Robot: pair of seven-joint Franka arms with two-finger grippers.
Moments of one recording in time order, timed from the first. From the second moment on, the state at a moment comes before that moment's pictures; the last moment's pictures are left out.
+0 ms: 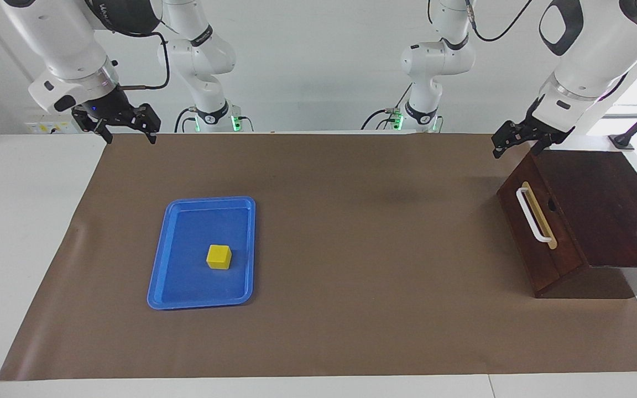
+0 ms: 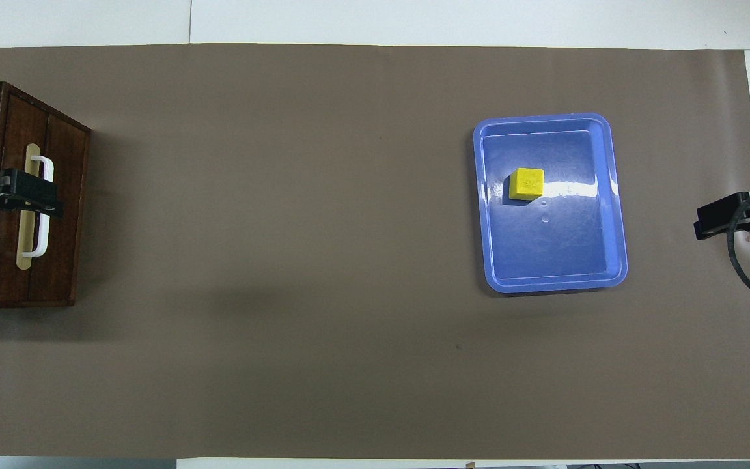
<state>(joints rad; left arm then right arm) 0.00 0.02 -0.04 -1.58 -0.01 1.51 -0.05 -0.05 -0.03 0.02 -1.60 -0.05 1.44 -0.03</state>
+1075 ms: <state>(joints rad) 0.00 0.02 -0.04 -1.58 -0.01 1.51 -0.05 -0.05 -0.05 0.02 -1.68 -0.02 1.47 -0.24</state>
